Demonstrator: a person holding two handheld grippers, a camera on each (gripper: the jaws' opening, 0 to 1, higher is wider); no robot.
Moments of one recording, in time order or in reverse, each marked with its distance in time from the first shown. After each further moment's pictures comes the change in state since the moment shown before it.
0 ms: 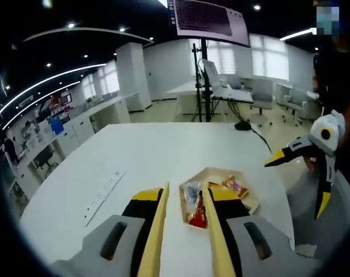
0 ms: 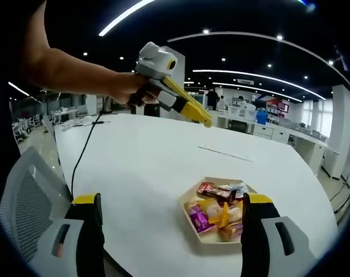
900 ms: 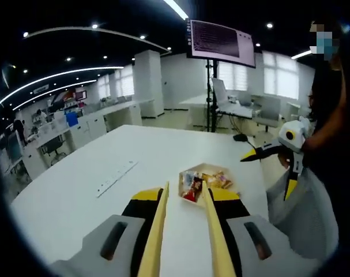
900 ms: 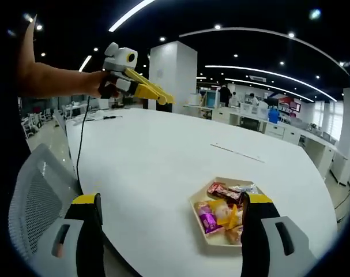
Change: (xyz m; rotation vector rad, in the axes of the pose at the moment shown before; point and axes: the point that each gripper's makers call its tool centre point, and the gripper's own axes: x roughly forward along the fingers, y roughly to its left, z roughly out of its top) left arm -0.126 -0.019 -0.028 -0.104 -0.105 0.081; right arm -0.001 0.010 0.013 -0.024 0.028 0.106
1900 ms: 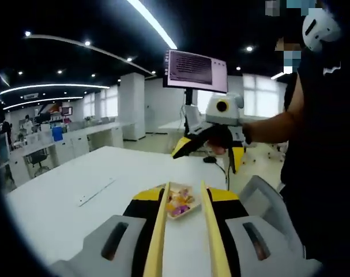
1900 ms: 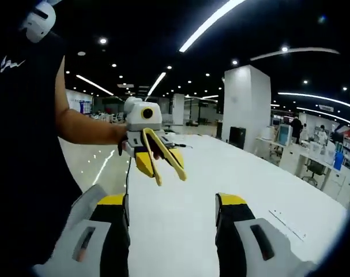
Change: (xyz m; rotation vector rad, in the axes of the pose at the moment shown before) left arm -0.073 -0.077 0.023 -0.011 -0.176 -0.169; right arm 0.033 0.076 0.162 -0.209 -0.164 0.606
